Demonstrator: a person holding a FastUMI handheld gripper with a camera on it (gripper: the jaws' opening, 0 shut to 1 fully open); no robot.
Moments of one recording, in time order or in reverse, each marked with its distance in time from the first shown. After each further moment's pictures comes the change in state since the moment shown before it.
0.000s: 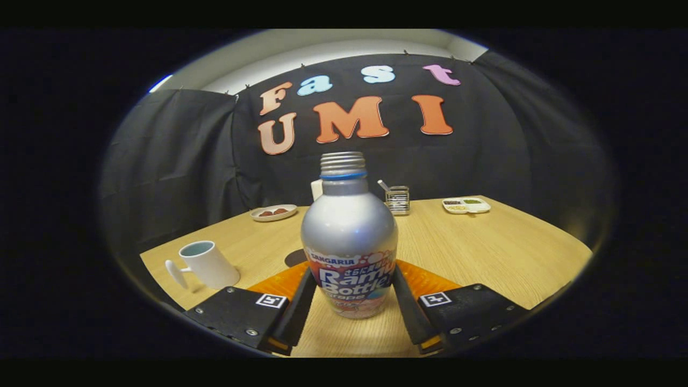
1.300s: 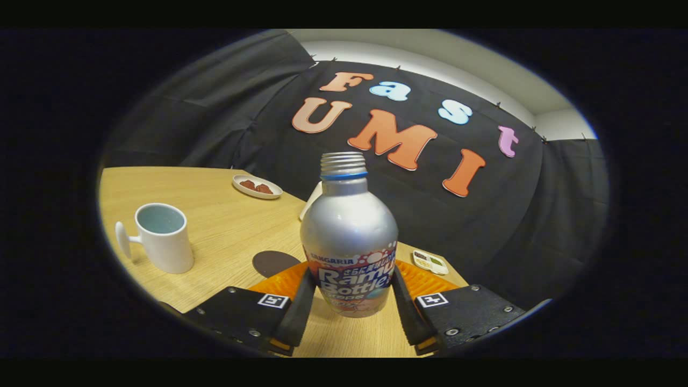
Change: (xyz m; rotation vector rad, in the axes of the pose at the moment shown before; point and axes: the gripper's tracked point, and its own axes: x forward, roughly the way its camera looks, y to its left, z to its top) arm 0.032 0.044 0.048 -0.610 -0.053 -0.172
